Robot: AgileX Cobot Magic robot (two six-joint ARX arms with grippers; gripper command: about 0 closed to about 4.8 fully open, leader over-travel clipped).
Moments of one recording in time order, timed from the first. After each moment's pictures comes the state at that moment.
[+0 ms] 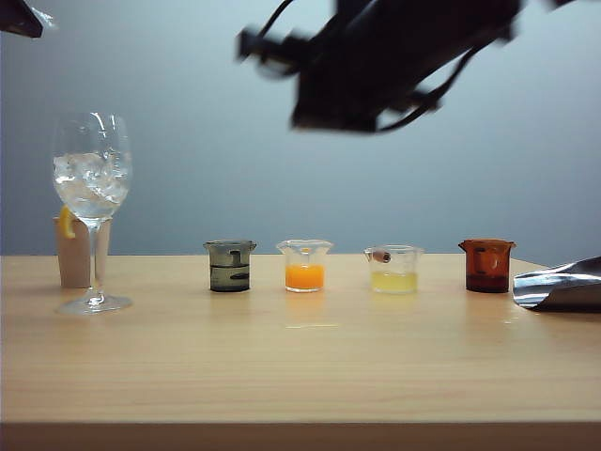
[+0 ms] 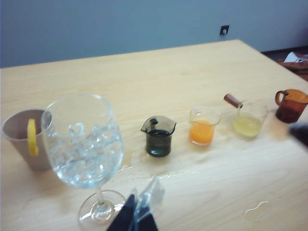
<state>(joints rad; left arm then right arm) -0.33 0.61 0.59 -0.18 0.03 0.02 0.84 1.52 0.74 0.64 0.29 0.16</state>
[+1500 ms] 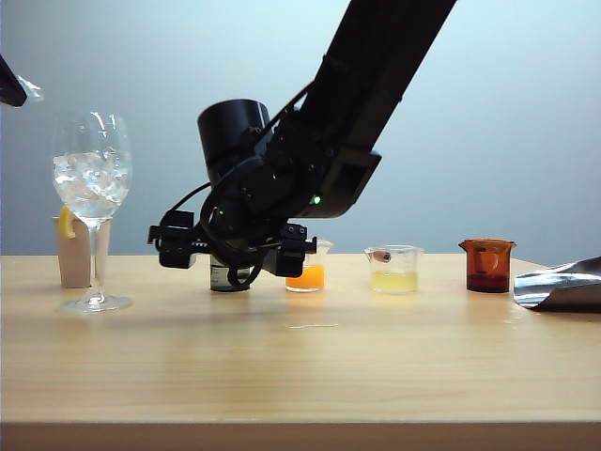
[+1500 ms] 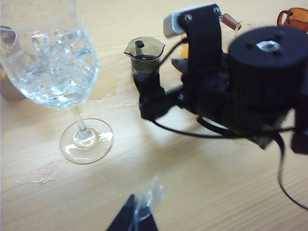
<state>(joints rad) -0.39 0.61 0.59 -0.43 0.02 0.00 0.81 2.32 1.45 0.59 0.48 0.29</state>
